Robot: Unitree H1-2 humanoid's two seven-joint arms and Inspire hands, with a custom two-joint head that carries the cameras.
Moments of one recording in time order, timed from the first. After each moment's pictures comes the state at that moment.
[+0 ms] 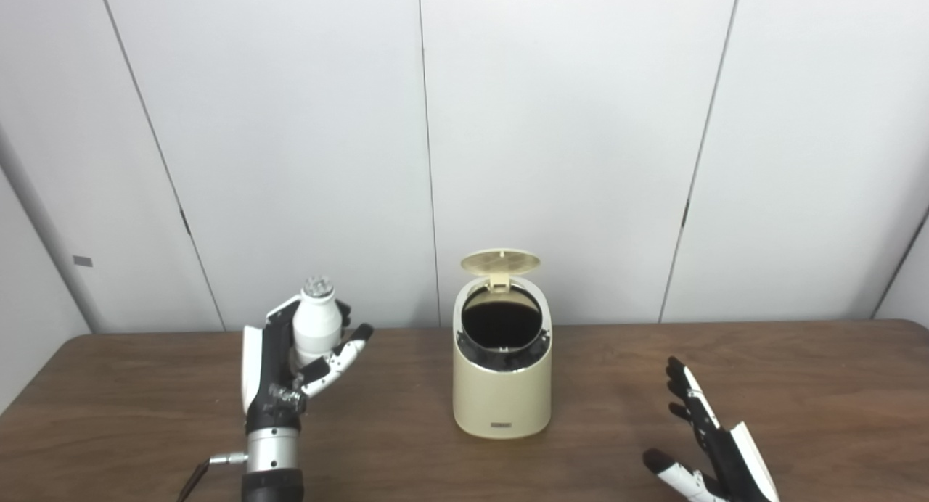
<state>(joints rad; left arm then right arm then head) -0.39 0.12 -0.01 0.12 0.27 -0.33 0.31 -0.10 -0.17 -0.01 0.01 -0.30 -0.18 -0.09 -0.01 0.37</state>
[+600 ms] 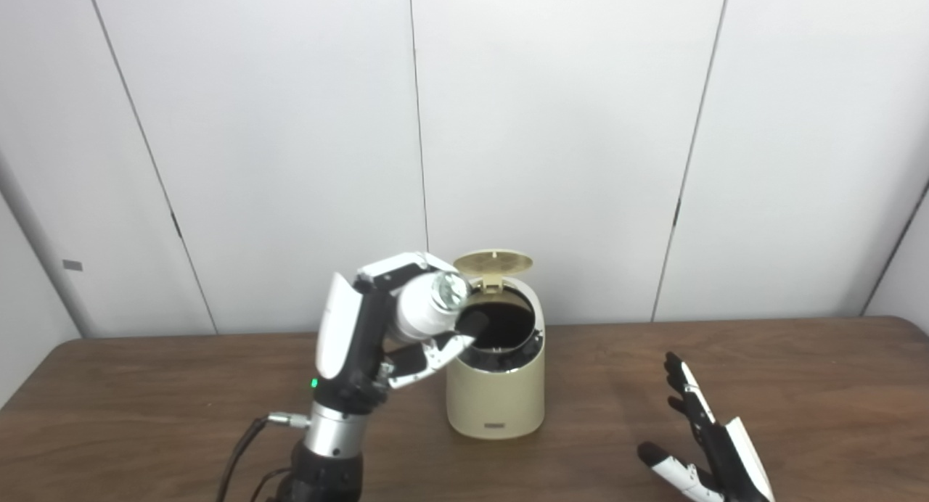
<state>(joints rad) -0.46 0.17 -0.28 -0.03 0.48 -0.45 0.35 -0.12 -0.16 -0.01 0.03 -0.31 -0.18 -0.10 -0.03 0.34</state>
